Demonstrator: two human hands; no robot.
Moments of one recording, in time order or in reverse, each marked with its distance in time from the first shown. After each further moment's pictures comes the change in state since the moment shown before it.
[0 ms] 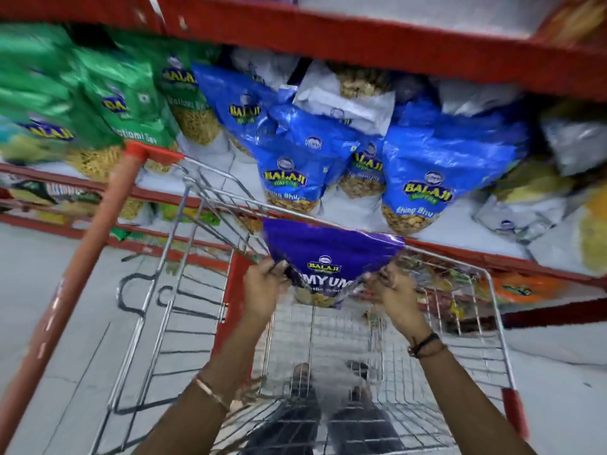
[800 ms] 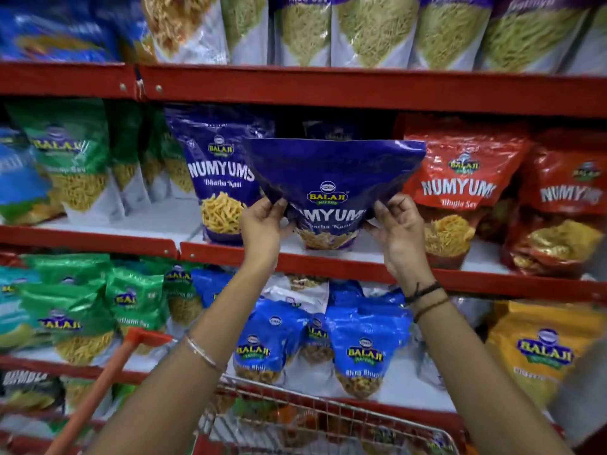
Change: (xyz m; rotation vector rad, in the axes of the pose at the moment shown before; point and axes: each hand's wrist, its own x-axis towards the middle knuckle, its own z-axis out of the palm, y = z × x) left_hand -0.083 0.325 0.194 -0.091 -0.273 0.857; right_hand 0.054 -0.362 -0.041 0.366 0.056 -0.747
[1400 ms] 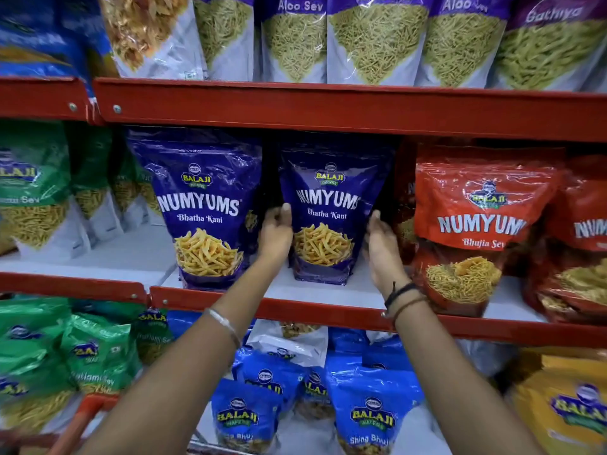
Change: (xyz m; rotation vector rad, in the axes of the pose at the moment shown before) left_hand 0.123 -0.066 0.029 0.436 -0.033 -0.176; right_hand 0.112 0.084 -0.006 -0.234 0.249 0.285
